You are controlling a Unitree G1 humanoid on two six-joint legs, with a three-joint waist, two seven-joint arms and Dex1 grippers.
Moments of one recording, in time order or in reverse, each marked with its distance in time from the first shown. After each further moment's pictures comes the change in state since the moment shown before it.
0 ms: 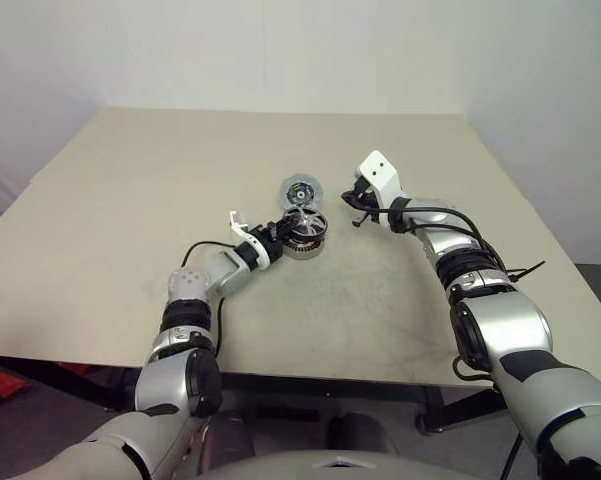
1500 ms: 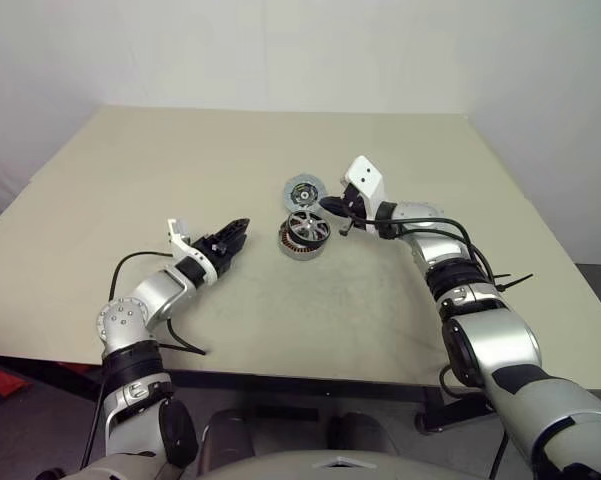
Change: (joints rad) left arm 0.298 0.082 0.087 -0.559 -0.124 0.152 0.230; right arm 0.125 0.044 0.000 -0.291 0.078 0.064 0.205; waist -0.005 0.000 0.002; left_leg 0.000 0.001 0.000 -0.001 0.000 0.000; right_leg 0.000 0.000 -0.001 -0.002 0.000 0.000
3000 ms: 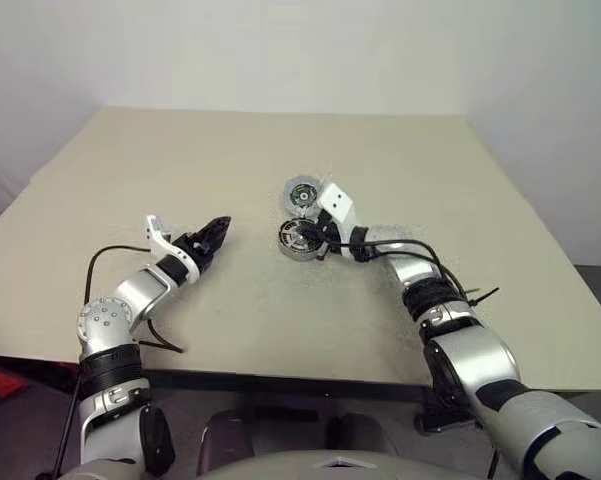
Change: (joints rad) left arm 0.038 0.121 -0.069 -0.031 0.012 -0.104 -0.040; right arm 0.060 0.113 0.084 0.060 -0.015 -0.008 -0.087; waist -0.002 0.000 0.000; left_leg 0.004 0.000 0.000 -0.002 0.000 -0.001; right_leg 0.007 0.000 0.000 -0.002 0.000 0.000
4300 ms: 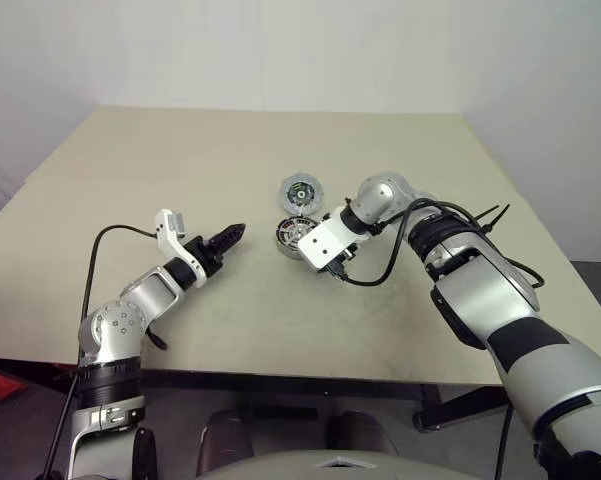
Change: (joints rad) left arm 0.093 0.040 -0.218 -0.196 0.237 -0.132 -0.195; right arm -0.414 -0.101 0.403 0.307 -0.419 -0.614 0.433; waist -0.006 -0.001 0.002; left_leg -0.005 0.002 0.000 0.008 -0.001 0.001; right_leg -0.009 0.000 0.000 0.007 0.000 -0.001
